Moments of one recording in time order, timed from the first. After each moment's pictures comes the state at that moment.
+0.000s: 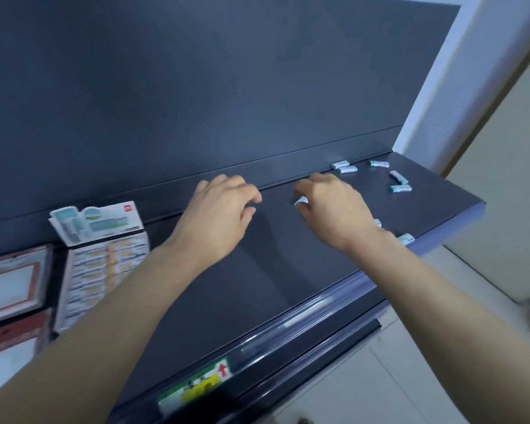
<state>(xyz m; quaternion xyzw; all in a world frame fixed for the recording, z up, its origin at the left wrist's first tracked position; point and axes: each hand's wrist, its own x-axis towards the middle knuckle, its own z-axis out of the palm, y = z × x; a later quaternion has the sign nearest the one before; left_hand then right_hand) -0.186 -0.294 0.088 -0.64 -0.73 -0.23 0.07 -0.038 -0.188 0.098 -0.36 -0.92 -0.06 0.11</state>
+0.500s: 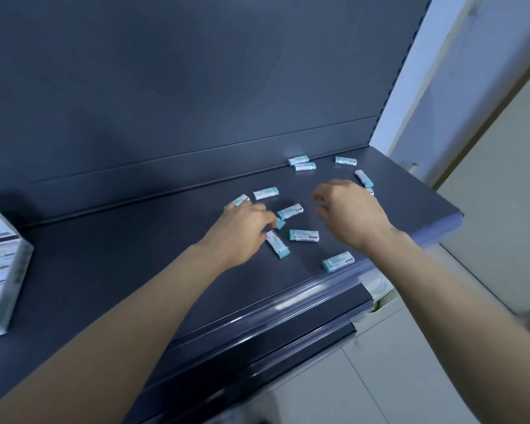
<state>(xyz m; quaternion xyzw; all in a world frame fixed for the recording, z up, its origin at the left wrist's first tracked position) -0.068 -0.112 0.025 -0.67 -0.74 -0.12 -0.05 0.087 -0.008 0.070 -0.38 -0.92 -0.01 0.05</state>
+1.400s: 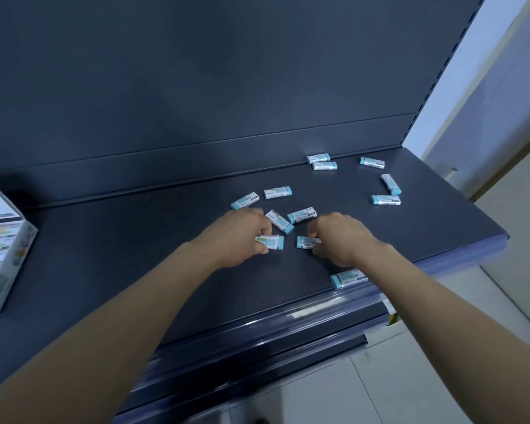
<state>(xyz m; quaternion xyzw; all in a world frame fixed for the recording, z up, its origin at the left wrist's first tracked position) -0.084 -0.093 -0.001 -0.61 -0.77 -0.13 -0.15 0.066 0.027 0.017 -0.32 -0.94 0.03 -0.14</state>
